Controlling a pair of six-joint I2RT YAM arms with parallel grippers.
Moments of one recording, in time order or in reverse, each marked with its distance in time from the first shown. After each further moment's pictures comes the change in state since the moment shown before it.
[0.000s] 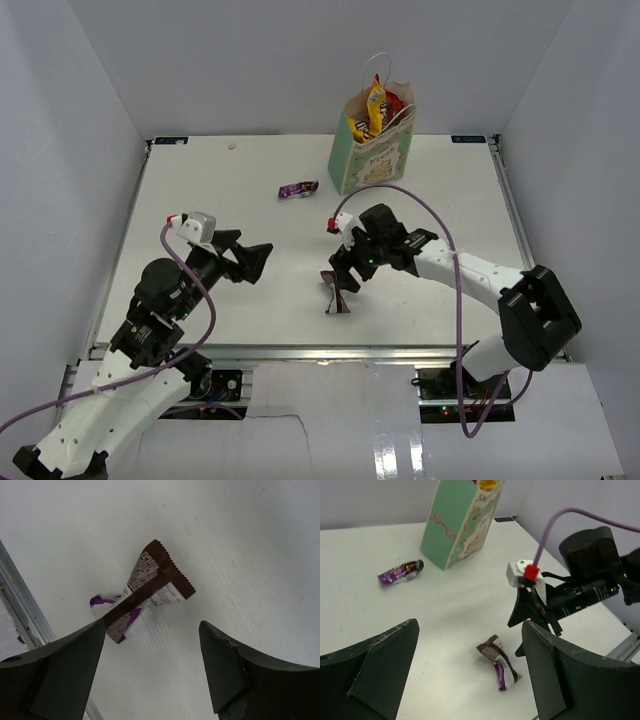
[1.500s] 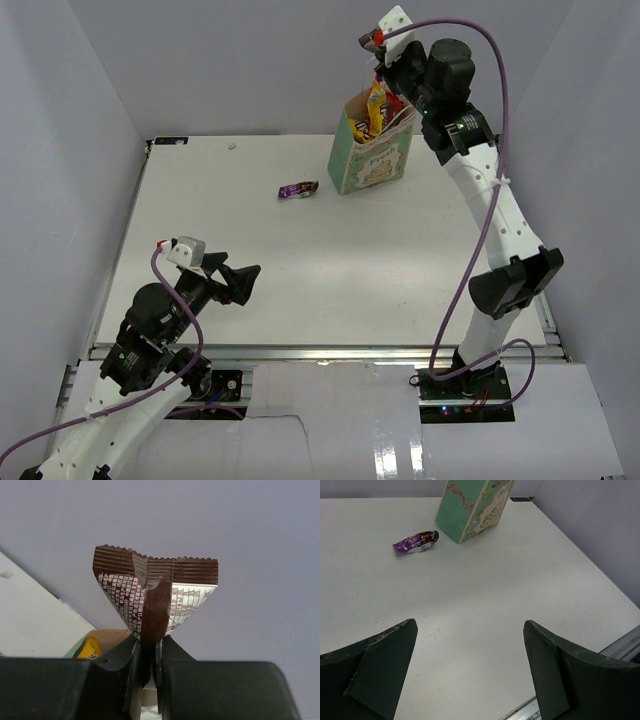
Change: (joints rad) left arm 0.000 -0.269 -0.119 -0.223 -0.045 -0.002; right arm -0.258 0.347 1.217 0.069 0.267 -0.308
